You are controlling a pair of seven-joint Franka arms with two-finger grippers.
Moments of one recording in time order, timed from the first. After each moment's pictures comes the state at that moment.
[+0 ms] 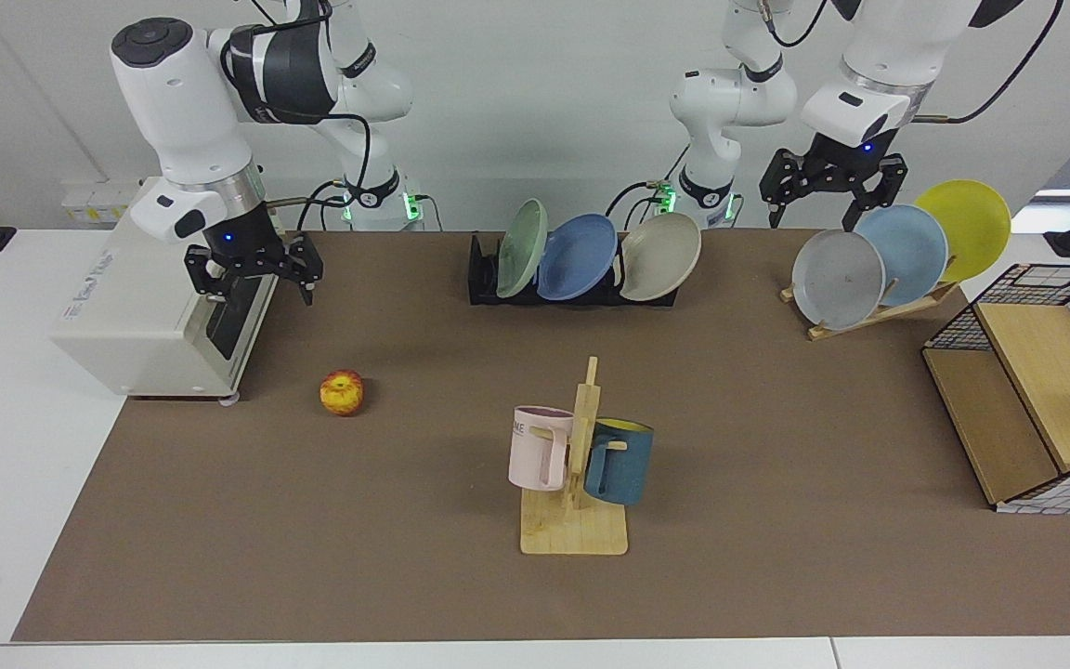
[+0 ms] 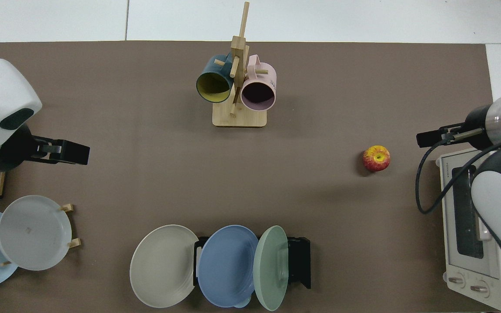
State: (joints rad) left arm -0.10 -0.03 -0.09 -1.51 0.02 1.51 -0.04; right arm 0.11 -0.02 -0.10 -1.80 -0.01 1.90 -0.14
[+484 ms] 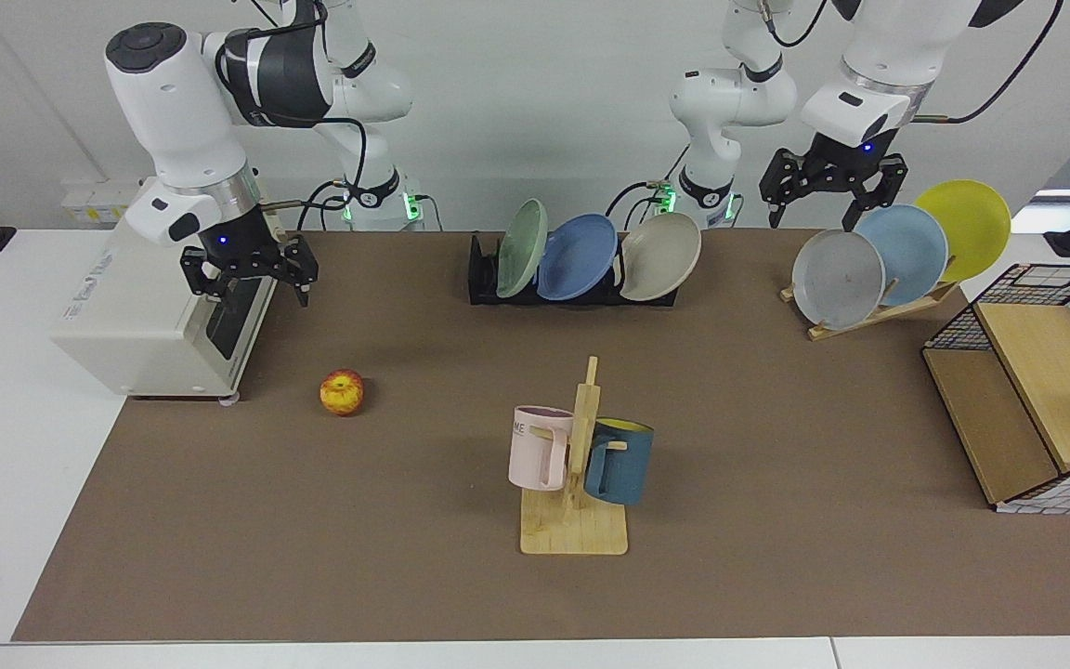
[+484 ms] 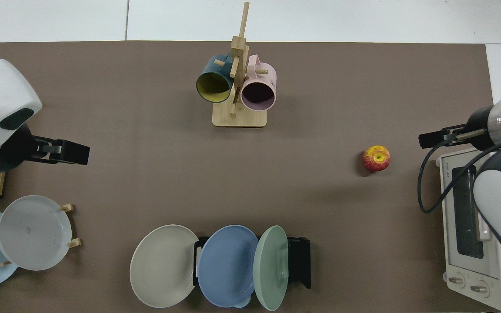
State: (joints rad) left arm -0.10 -0.03 -0.09 -1.51 0.02 1.51 -0.04; right arm 0.11 -0.02 -0.10 -1.81 -0.01 1.90 -0.14
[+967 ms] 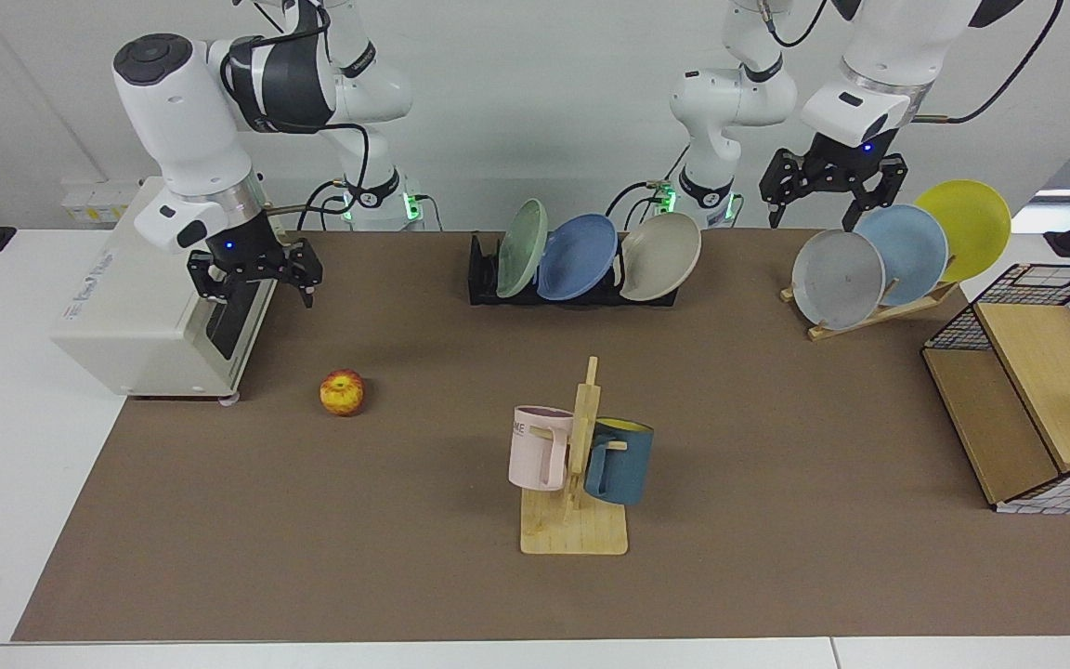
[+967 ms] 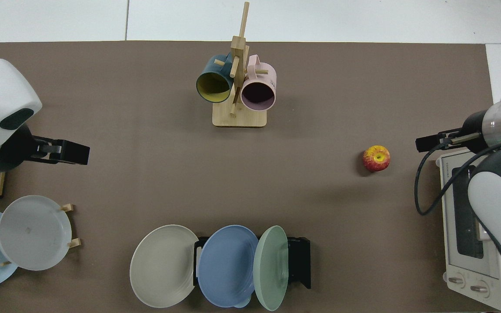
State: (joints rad) left arm -0.10 -0.03 -0.09 -1.51 0.02 1.51 -0.04; right arm 0.11 -0.03 -0.10 -1.84 -0.01 1.91 -0.14
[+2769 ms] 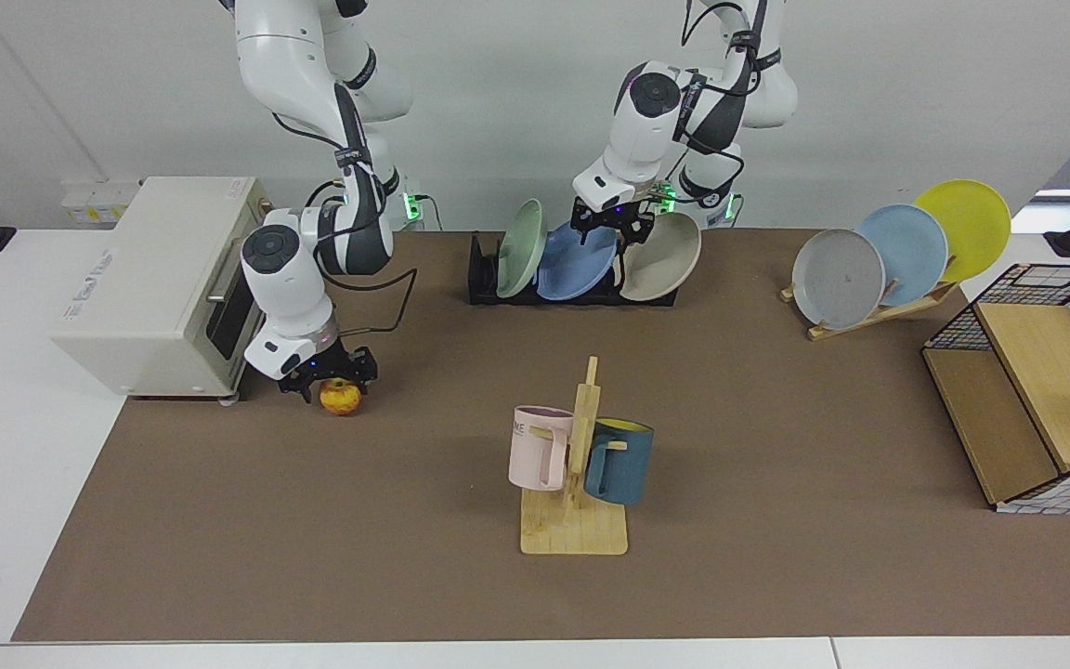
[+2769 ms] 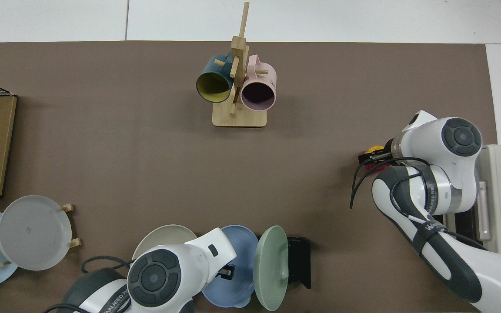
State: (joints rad) left arm -0.22 -0.32 -0.47 -2.45 -0.34 2.09 -0.24; right arm 0.15 0.23 -0.10 -2.12 -0.01 2.40 -0.12
